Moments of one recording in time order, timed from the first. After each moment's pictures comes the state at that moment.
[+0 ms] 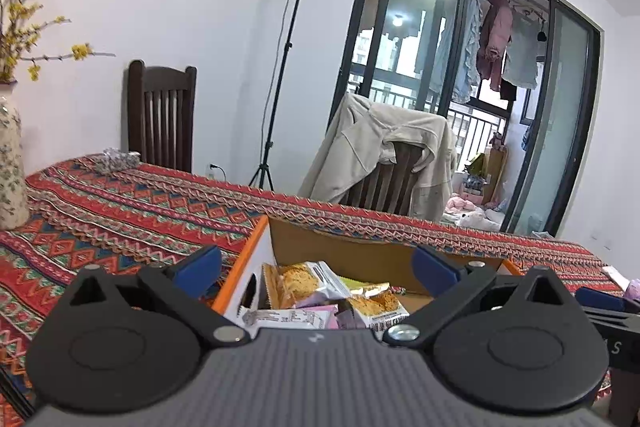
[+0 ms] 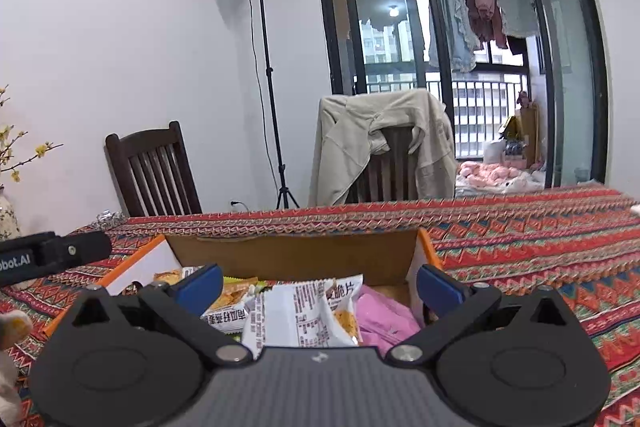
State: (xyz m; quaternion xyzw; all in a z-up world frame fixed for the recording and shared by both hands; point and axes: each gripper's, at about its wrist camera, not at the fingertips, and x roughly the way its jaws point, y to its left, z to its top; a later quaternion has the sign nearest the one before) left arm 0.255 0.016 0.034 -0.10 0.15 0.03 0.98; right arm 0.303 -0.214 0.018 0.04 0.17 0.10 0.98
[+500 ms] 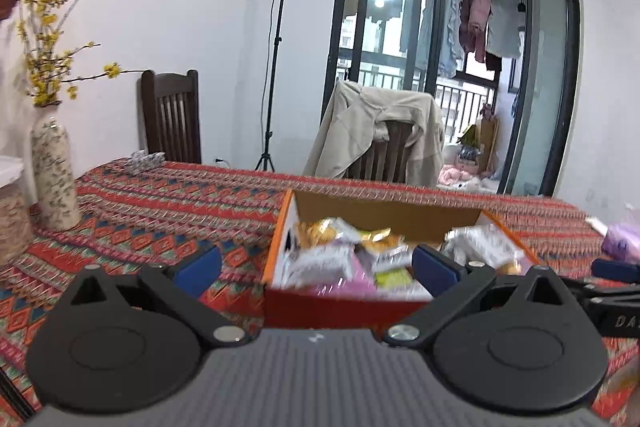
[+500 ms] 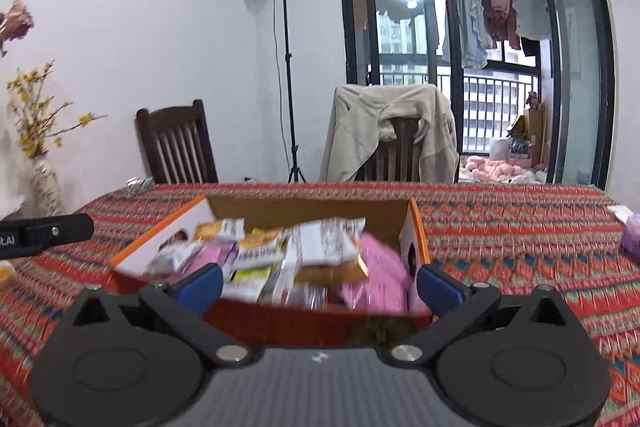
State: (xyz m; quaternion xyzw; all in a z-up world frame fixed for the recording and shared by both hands) left arm 0.149 0.030 0.044 -0.05 0.18 0.02 0.98; right arm 0.200 -0.225 0.032 0.01 0.20 0.12 0.97
